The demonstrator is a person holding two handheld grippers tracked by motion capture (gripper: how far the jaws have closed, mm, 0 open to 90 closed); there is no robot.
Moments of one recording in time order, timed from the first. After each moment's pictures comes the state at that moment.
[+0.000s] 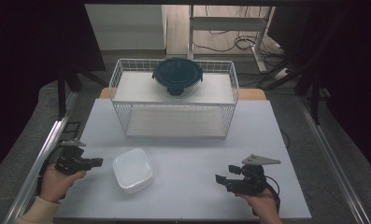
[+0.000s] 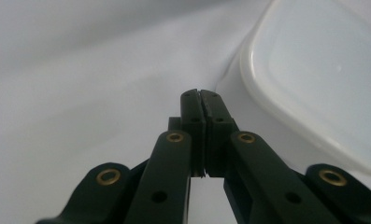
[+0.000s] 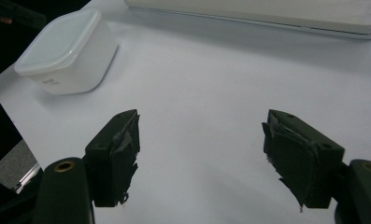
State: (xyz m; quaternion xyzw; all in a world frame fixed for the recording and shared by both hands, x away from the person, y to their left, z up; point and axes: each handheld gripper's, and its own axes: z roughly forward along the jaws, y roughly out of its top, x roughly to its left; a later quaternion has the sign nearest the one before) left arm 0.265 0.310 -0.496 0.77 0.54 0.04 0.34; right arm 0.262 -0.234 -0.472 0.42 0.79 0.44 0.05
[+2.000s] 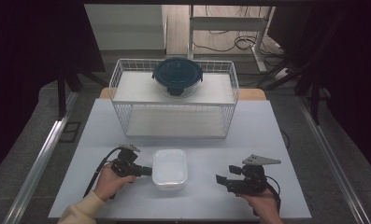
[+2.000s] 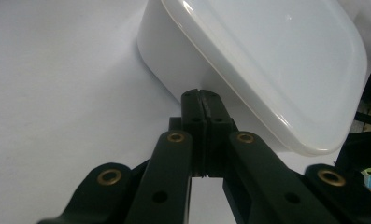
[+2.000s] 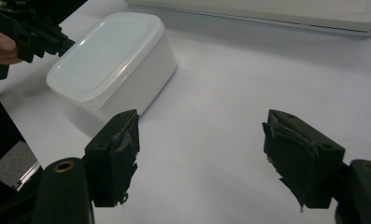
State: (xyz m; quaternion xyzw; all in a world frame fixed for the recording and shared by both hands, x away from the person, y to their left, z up) left arm 0.296 0.171 -0.516 0.82 0.43 -0.08 0.37; right arm 0.262 -0.236 -0.472 0.42 0.79 0.44 0.05
